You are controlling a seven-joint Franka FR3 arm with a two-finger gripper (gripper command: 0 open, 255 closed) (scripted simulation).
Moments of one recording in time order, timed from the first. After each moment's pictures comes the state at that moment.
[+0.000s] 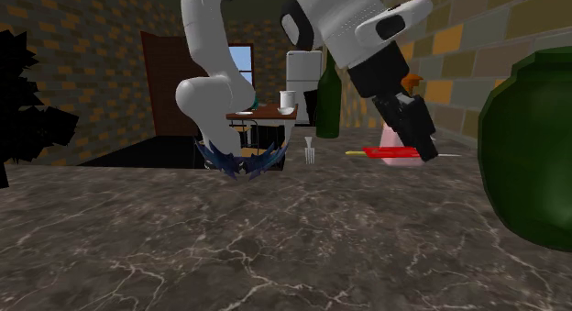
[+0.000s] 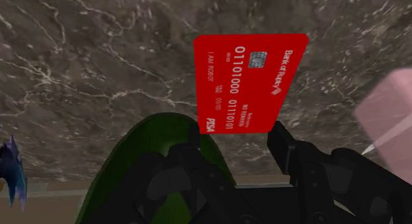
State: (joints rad) arm 0.65 -0.22 -0.20 -2.46 0.69 2.59 -1.27
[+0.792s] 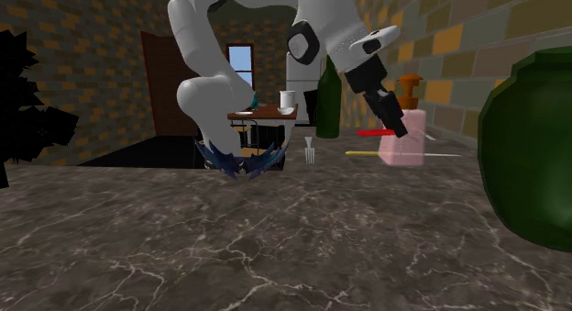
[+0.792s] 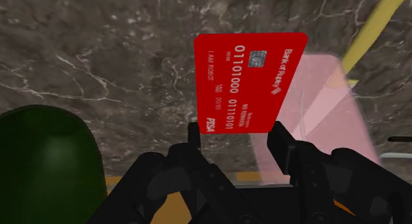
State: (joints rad) arm 0.73 -0.44 0.08 -2.72 0.66 2.74 -0.94
